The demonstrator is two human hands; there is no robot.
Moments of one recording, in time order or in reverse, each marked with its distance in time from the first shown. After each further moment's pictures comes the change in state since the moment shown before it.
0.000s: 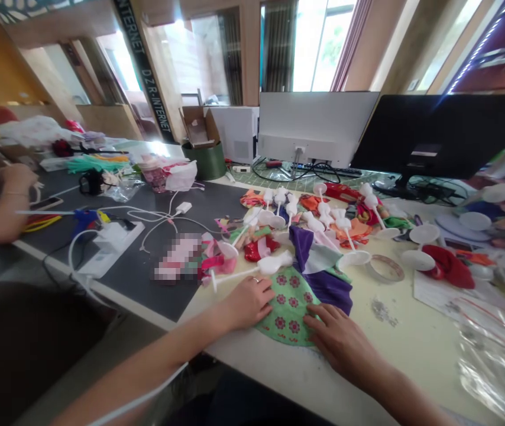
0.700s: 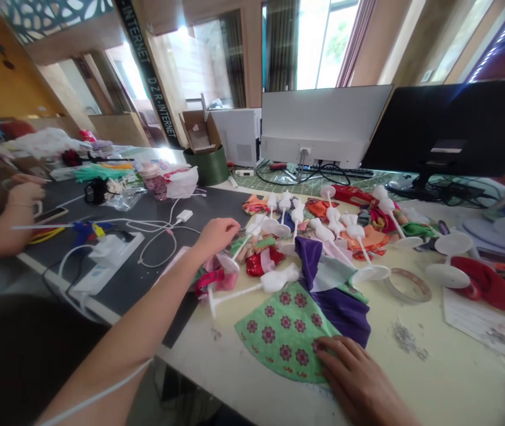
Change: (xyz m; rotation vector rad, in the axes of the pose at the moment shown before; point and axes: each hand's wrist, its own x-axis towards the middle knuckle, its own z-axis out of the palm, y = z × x) left_hand 0.050 -0.140 -0.075 -0.235 0.241 -0.742; right_hand -0.008 0.007 0.019 0.049 0.194 -0.049
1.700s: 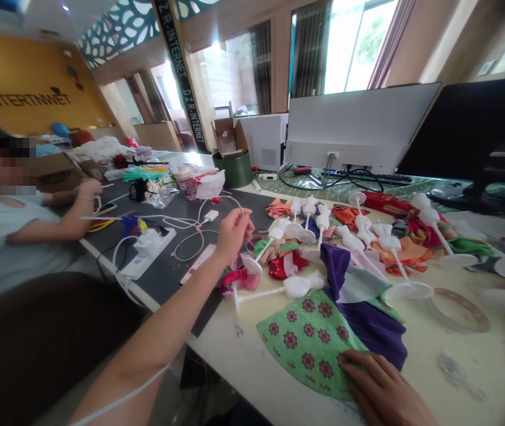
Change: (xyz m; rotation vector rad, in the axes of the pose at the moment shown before) left_hand -0.024 0.006 -0.005 -0.806 0.336 -0.072; right_hand -0.005 0.011 0.011 -0.007 0.010 -0.015
